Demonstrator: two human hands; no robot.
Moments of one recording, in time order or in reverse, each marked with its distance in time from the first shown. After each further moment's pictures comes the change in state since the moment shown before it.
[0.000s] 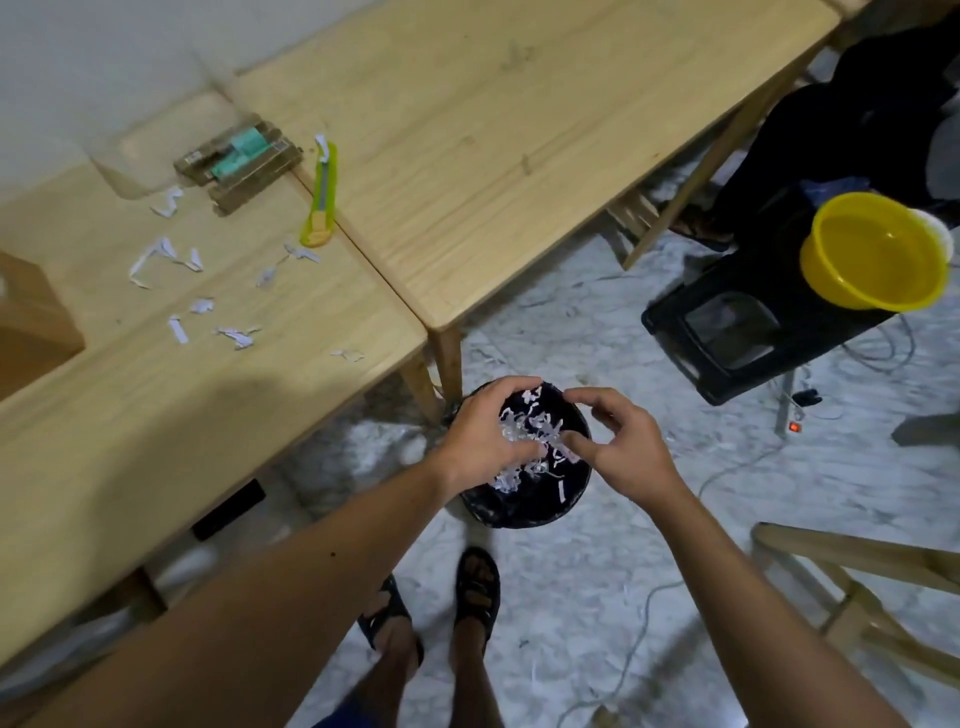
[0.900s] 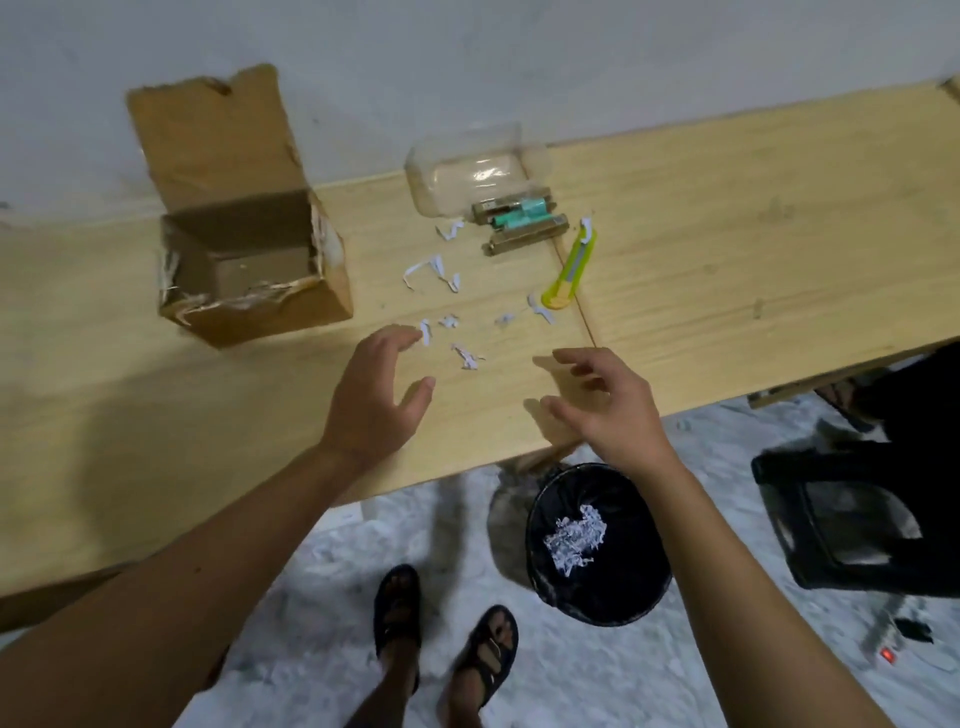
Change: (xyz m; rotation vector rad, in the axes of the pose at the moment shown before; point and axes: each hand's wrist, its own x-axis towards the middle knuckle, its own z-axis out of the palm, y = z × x) left_hand -0.128 -0.085 -0.241 0.421 0.922 0.096; right_hand 0.090 -0.196 0.144 -0.160 -0.289 -0.395
